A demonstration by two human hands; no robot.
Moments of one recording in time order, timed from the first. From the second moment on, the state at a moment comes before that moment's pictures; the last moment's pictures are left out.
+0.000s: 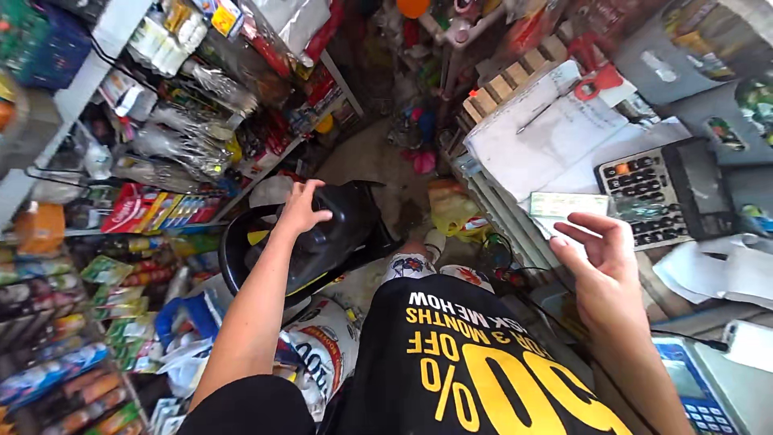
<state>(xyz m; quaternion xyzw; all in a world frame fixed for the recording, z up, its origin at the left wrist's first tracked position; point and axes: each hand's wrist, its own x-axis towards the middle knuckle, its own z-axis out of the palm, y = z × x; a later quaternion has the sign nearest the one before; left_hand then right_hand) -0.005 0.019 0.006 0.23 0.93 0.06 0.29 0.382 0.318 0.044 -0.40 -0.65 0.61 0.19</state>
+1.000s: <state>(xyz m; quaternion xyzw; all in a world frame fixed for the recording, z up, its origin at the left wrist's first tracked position) -0.002 0.010 0.001 0.23 0.92 -0.09 0.31 0.371 0.315 0.052 -0.38 -0.67 0.60 0.21</state>
